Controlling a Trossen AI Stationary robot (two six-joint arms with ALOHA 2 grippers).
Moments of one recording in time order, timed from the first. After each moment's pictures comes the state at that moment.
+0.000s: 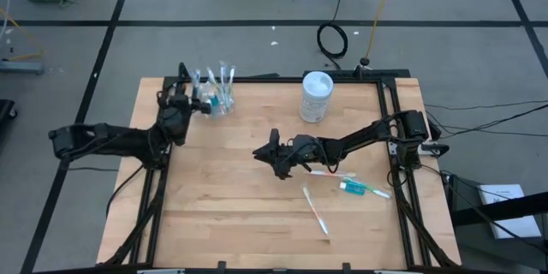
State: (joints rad) left arm 0.47 1.02 0.04 1.00 -1.00 0.10; right arm 0.05 1.91 0.97 0.79 0.08 -1.06
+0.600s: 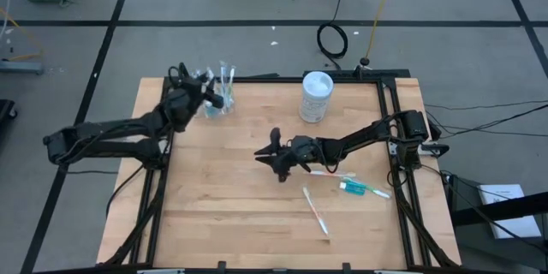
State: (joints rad) left arm 0.44 0.92 0.44 0.39 -0.71 0.02; right arm 0.06 1.91 0.97 0.73 0.08 -0.78
